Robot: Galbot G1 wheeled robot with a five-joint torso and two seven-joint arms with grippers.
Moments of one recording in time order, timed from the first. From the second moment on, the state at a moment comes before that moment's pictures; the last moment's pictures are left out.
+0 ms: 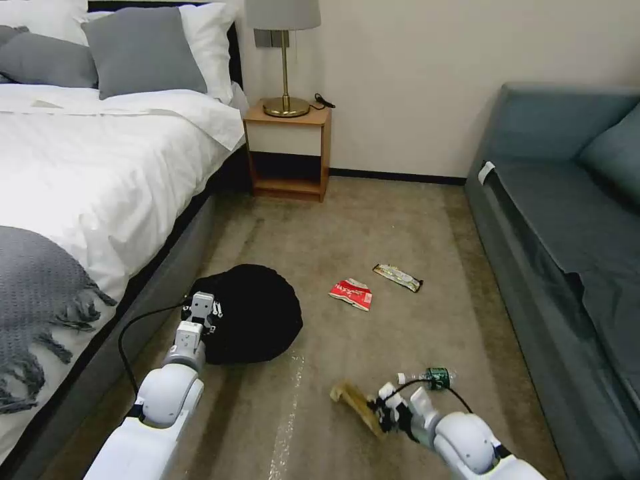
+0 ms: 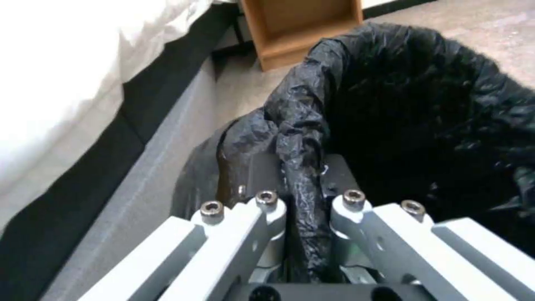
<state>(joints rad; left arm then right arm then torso) 1.23 -1.18 -0.40 -1.79 -0.07 0.26 -0.15 -1.26 1.06 0.13 1.64 0.24 -0.42 -0.26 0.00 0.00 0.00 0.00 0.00</state>
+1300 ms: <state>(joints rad) 1.23 -1.25 -0.32 -1.84 -0.02 0.27 -0.16 -1.07 1.34 -0.01 1.65 0.55 -0.04 -0.17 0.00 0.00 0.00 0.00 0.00</state>
